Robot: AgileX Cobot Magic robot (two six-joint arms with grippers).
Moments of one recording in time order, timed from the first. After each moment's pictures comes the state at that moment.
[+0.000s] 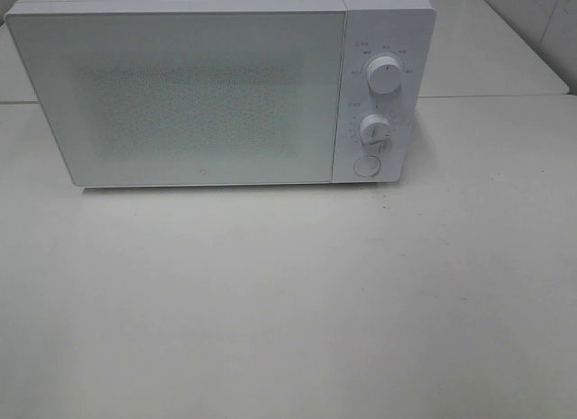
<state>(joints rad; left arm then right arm) -0.03 0.00 -0.50 0.00 1.04 0.02 0.07 0.17 -0.56 -0.09 0.87 0.05</state>
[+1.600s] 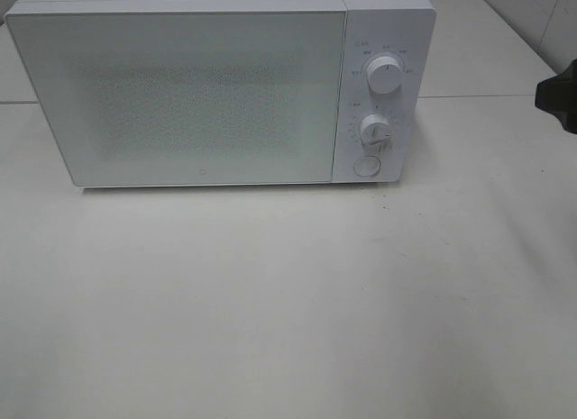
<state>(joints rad) -0.03 0.00 -0.50 0.00 1.04 0.02 0.07 1.08 -0.55 -0.08 -0.03 0.08</state>
